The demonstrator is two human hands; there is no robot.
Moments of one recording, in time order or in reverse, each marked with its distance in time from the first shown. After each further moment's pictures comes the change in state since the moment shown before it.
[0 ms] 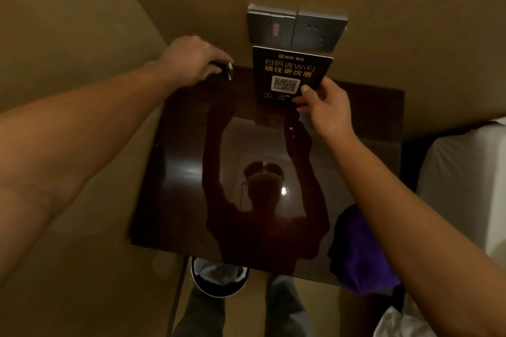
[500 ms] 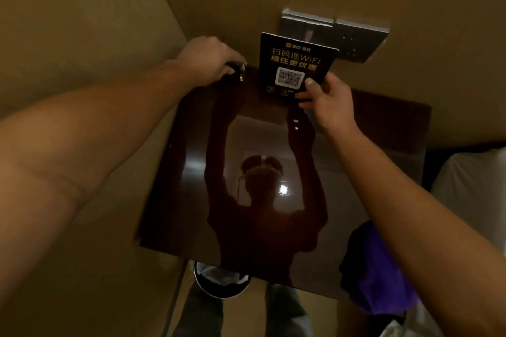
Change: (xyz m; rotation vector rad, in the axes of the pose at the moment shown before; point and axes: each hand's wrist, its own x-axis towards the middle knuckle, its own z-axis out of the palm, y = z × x) left_hand 0.009 -0.032 0.016 0.000 -0.017 -0.043; right_hand 0.040 -0.008 0.047 0.018 -0.061 0.023
